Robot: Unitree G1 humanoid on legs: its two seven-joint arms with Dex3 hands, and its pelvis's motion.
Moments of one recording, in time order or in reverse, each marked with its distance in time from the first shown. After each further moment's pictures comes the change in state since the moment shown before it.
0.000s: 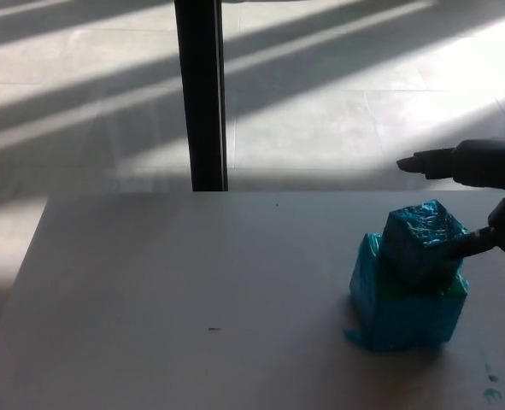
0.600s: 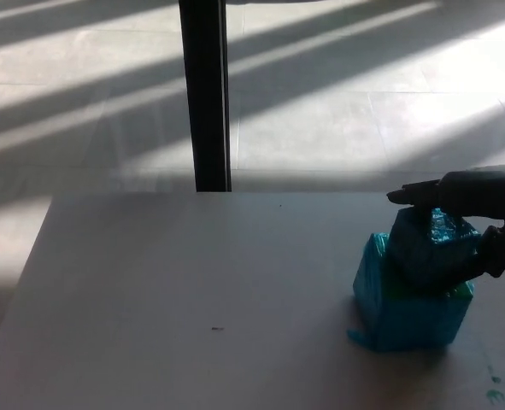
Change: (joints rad) left_arm -0.016 0.000 0.012 -0.001 -0.003 0.010 0.002; right_arm -0.005 0.023 0.118 0.107 0.001 -0.043 -0.016
